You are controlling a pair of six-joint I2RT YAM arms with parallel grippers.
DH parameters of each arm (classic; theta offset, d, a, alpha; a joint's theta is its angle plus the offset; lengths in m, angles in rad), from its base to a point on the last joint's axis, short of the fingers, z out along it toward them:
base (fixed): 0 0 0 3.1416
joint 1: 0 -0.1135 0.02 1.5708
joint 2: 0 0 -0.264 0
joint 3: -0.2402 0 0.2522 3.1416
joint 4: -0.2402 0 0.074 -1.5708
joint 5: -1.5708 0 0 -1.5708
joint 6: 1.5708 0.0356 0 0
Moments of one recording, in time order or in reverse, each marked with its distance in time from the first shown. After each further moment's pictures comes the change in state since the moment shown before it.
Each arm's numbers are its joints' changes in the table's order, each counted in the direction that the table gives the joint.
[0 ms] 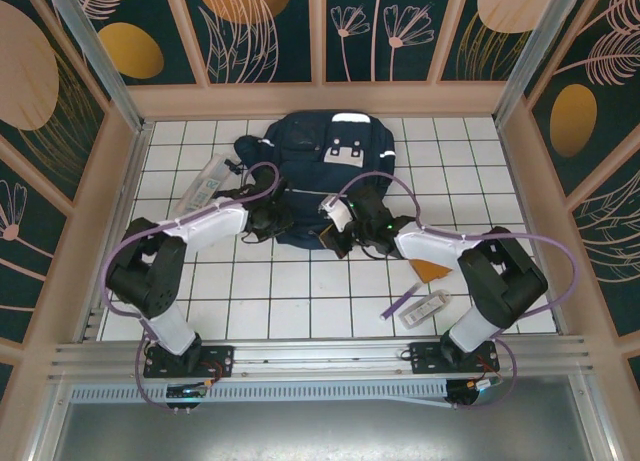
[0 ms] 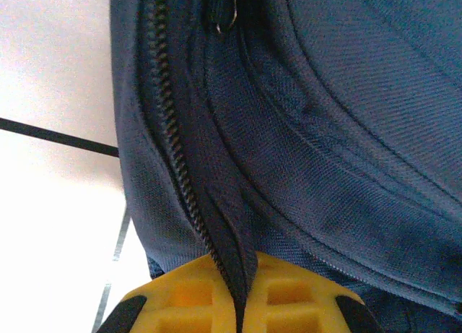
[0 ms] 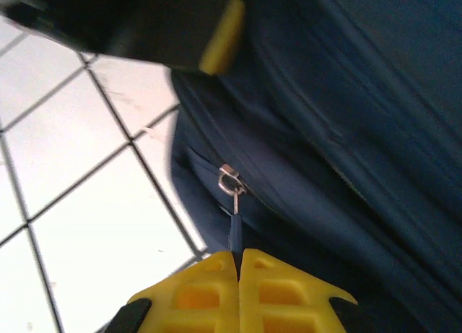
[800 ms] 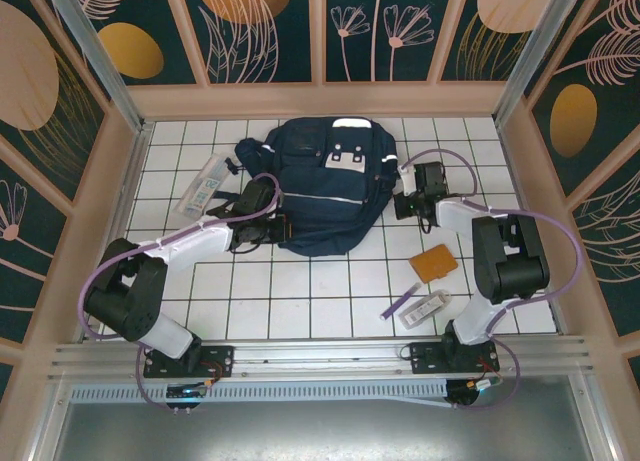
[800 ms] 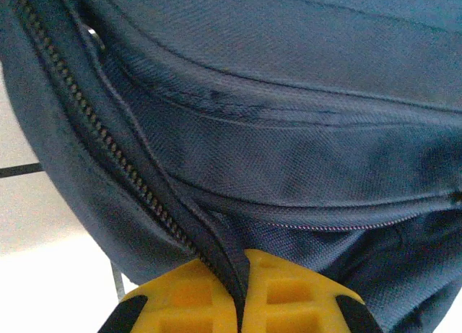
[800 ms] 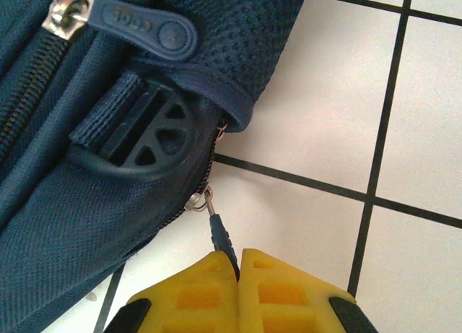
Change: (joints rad) left arm -0.012 -0.146 0.187 0.170 -0.166 0.452; right arm 0.505 0.121 -0.069 -0.036 -0.255 -0.043
